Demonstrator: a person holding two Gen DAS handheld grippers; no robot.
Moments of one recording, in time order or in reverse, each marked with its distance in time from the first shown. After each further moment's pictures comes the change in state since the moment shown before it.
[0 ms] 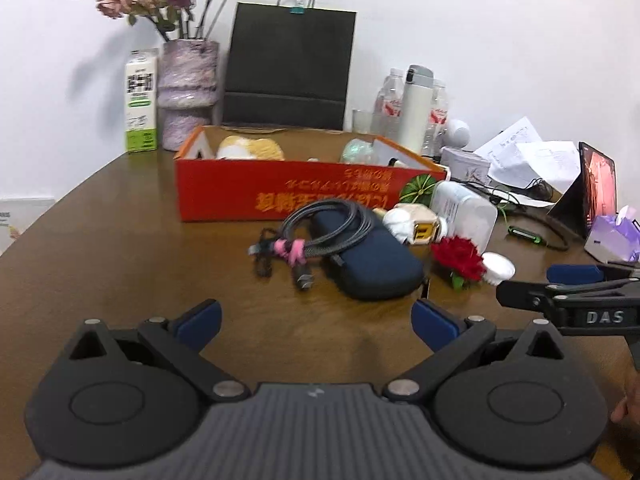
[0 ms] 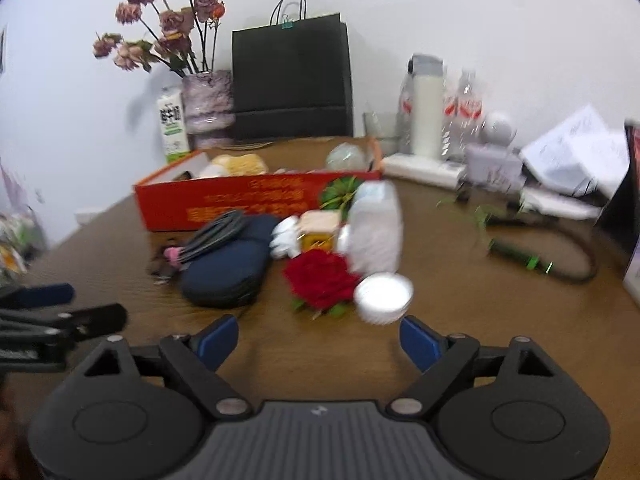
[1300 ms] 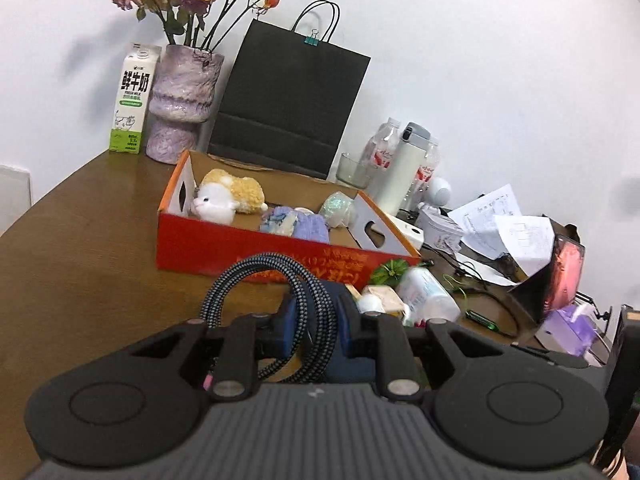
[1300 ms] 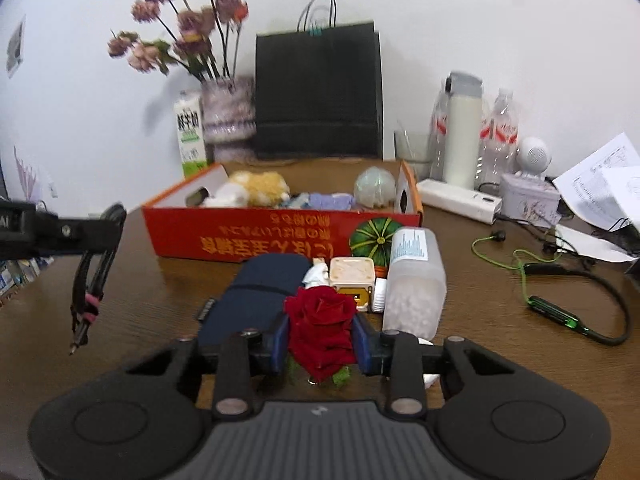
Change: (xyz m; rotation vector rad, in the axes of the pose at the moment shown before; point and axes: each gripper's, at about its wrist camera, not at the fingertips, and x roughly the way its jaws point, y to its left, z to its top) left arm -0.017 0.024 0.067 -0.188 -0.014 -0.127; right arm 0.022 0.019 0.033 -0.028 -0.022 0.076
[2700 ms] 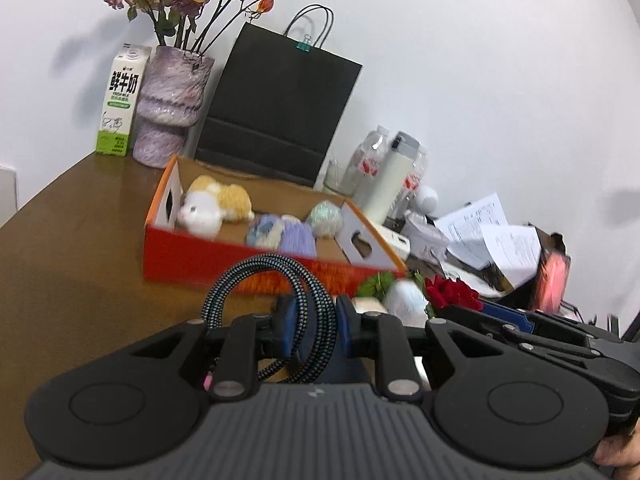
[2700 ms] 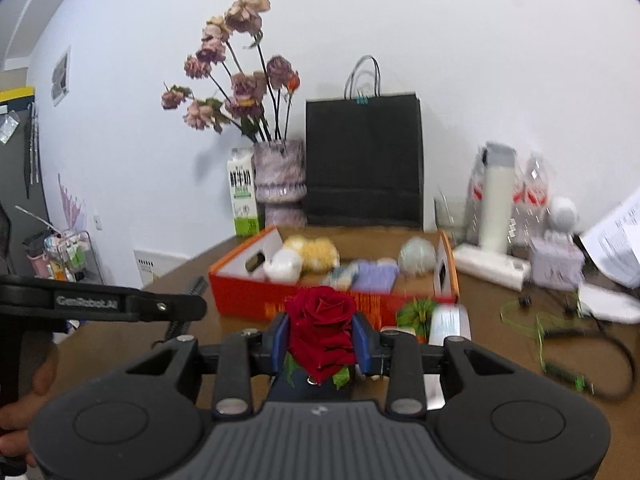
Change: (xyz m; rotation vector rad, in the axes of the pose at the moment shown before) left arm 0.015 0.010 0.027 -0.017 -0.008 -0.057; right arm -0.041 0.018 0.045 -0.044 -0.140 0.126
